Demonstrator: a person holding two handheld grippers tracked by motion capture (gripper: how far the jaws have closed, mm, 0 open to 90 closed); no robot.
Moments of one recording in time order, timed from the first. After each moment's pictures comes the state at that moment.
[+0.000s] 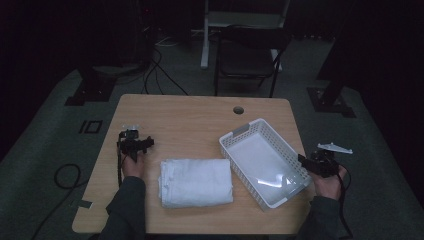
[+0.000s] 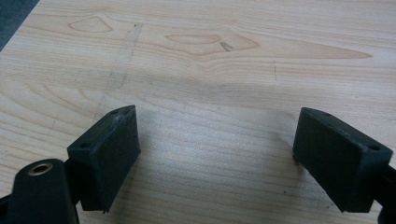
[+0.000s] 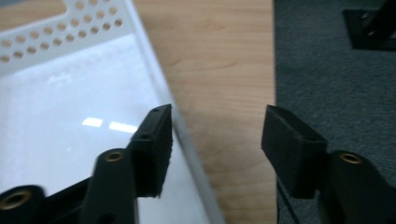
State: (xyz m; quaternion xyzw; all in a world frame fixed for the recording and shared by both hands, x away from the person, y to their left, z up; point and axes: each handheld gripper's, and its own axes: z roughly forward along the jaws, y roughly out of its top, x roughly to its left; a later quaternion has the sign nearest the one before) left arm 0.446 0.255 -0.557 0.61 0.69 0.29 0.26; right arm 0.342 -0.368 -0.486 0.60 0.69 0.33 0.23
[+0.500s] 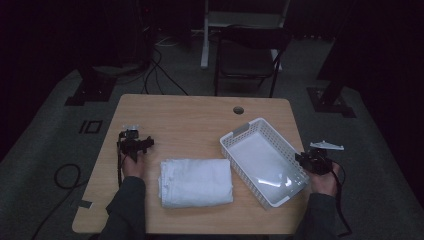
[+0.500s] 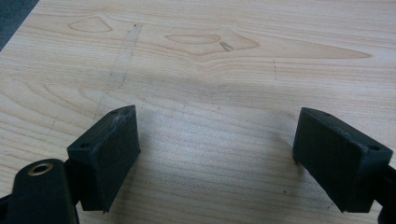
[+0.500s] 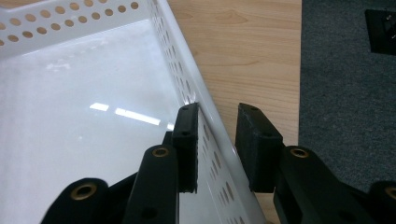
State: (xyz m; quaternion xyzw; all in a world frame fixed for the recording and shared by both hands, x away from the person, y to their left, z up) left arm 0.446 0.255 -0.557 0.61 0.69 0.29 0.26; right arm 0.355 -0.359 -0.492 0.57 0.72 0.33 0.22
